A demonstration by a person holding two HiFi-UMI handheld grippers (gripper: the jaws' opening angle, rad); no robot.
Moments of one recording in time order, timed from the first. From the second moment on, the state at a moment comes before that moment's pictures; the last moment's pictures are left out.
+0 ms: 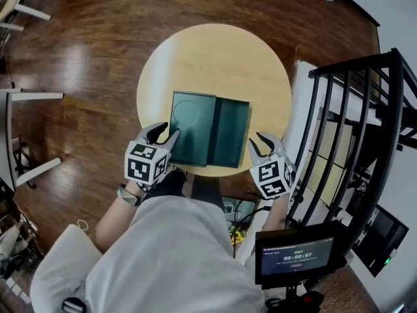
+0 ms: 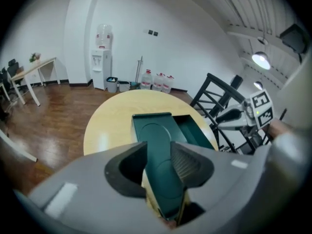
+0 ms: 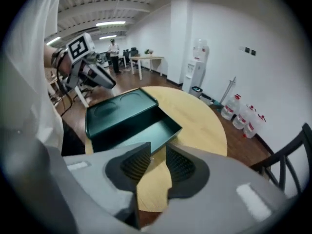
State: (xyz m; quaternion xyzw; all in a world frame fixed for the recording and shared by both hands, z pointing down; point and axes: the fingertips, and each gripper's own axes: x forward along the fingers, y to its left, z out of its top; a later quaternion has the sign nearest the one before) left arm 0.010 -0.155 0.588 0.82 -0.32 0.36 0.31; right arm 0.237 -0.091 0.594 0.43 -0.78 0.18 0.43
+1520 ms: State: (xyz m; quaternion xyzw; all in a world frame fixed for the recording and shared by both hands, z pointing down) left arm -0.039 -0.124 0.605 0.78 -0.32 0.41 0.35; right arm 0.170 -0.056 0.681 0.14 -0.74 0.02 0.66
